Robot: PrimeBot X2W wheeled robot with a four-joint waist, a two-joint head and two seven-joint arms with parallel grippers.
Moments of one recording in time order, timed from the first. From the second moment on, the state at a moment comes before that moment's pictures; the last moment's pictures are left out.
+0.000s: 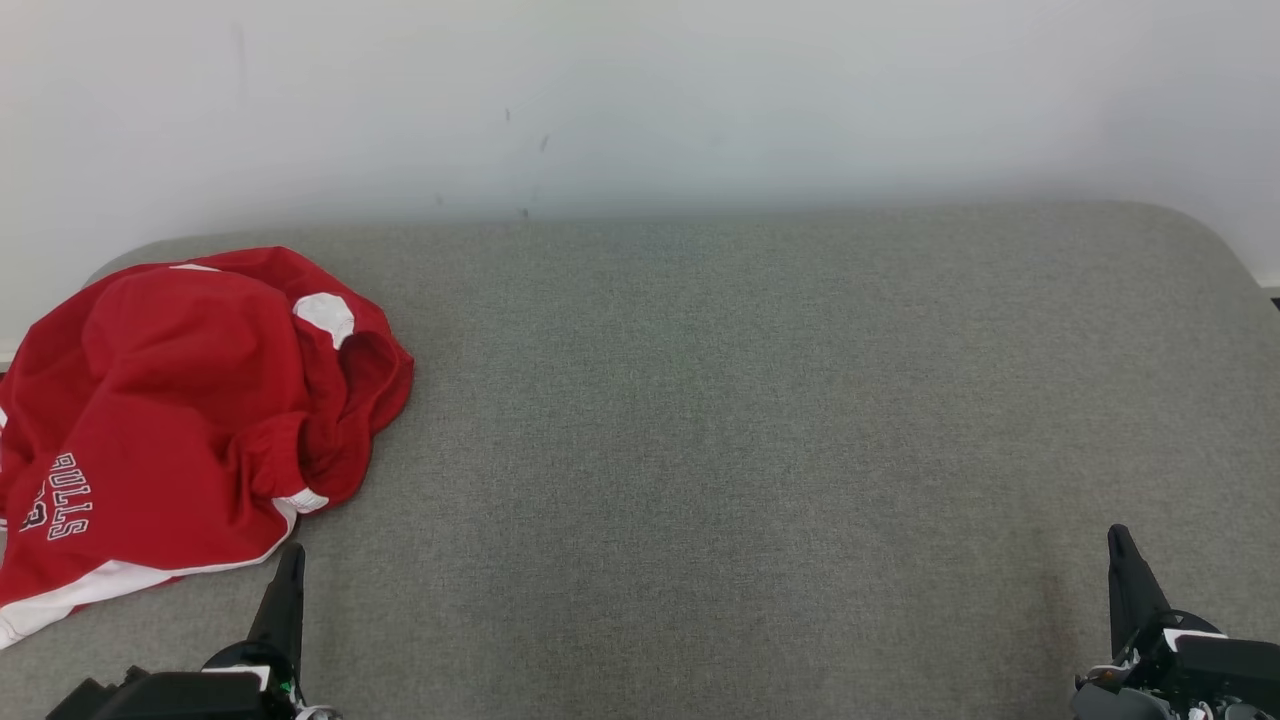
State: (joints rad) left arm -0.08 0.05 0.08 0.29 -1.62 -0.12 0.10; right arm -0.10 -0.10 -0.05 0.29 1.69 0.12 0.04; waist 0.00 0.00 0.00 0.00
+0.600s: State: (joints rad) left arm -0.08 0.05 0.08 0.29 -1.62 -0.12 0.10; right arm -0.10 -0.10 -0.05 0.29 1.69 0.12 0.04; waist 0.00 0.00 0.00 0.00
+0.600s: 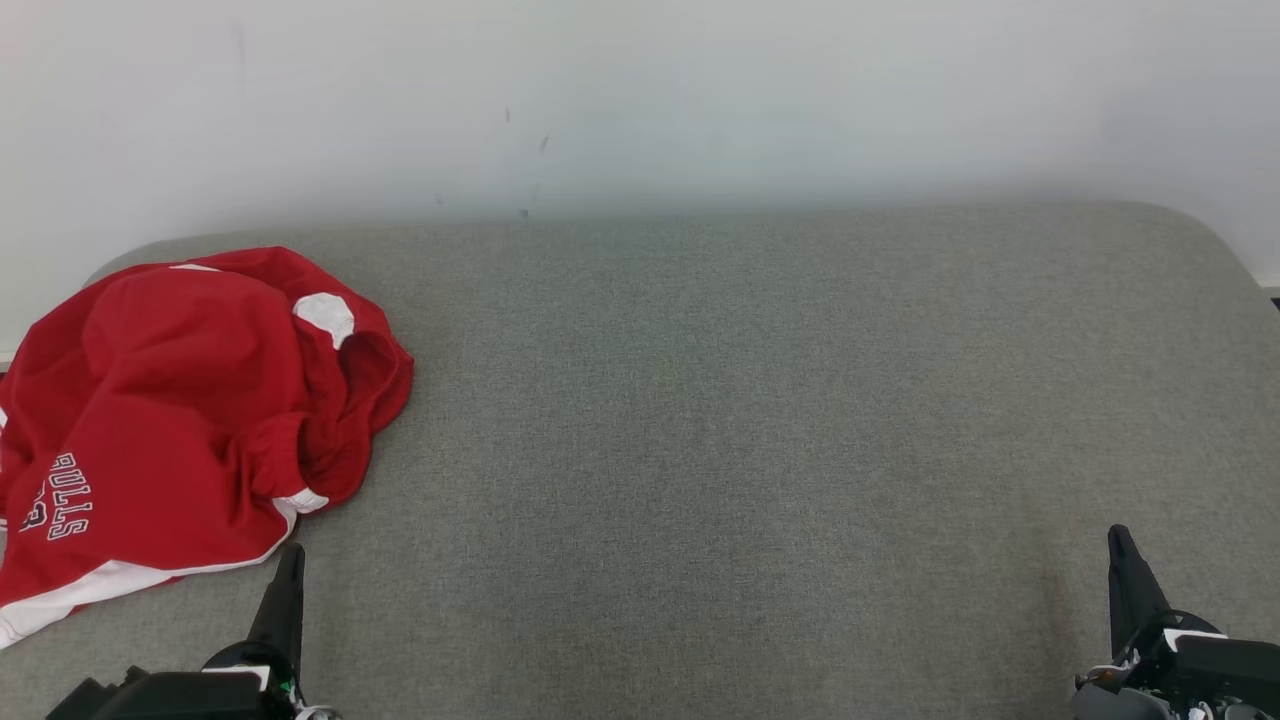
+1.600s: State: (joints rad) left arm -0.05 0.05 0.08 0.32 -1.62 -0.12 0.10; right arm -0.08 -0.08 -0.04 0.33 1.69 0.12 0.05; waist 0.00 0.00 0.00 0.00
